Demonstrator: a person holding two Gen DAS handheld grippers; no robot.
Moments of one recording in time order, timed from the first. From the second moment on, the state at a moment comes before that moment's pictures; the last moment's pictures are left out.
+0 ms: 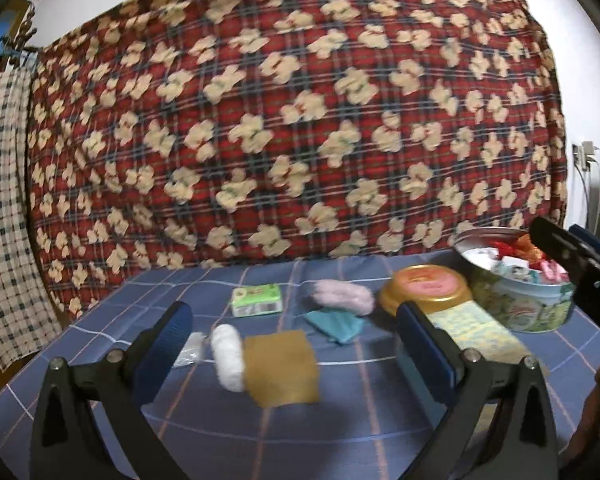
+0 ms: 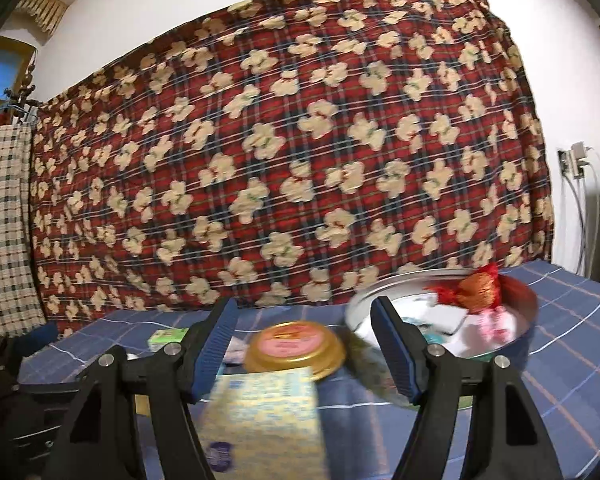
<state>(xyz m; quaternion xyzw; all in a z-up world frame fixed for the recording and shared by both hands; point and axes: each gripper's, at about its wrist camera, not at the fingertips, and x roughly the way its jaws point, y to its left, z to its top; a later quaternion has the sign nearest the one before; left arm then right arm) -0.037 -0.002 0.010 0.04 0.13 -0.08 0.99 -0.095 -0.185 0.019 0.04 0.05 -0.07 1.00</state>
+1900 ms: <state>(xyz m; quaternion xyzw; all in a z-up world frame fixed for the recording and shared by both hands) 0.090 0.129 -0.023 -0.03 0.29 0.07 0.95 0.061 -0.042 -0.061 0.02 0.40 0.10 0.91</state>
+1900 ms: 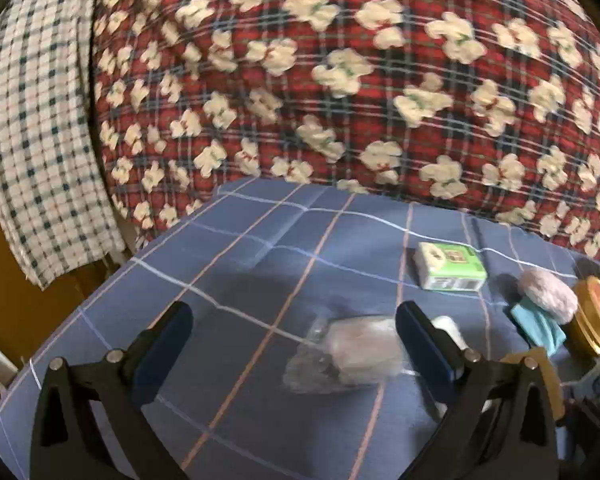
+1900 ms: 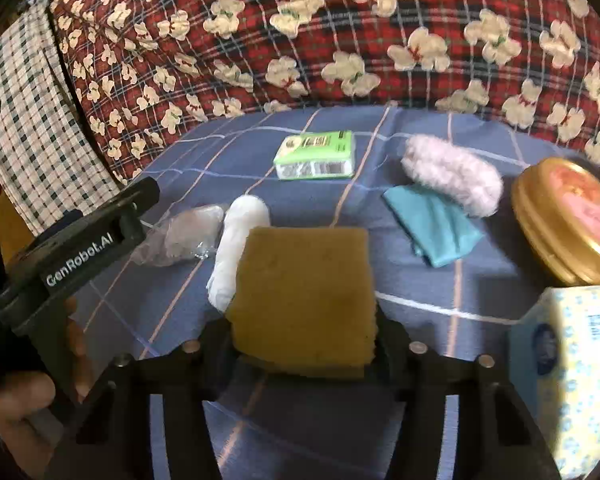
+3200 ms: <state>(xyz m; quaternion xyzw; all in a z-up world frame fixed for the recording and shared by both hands) 0.113 0.028 -0.051 -0.03 0.42 -0.06 0.90 -0.006 -0.116 -0.002 0.05 0.19 0.05 0.98</state>
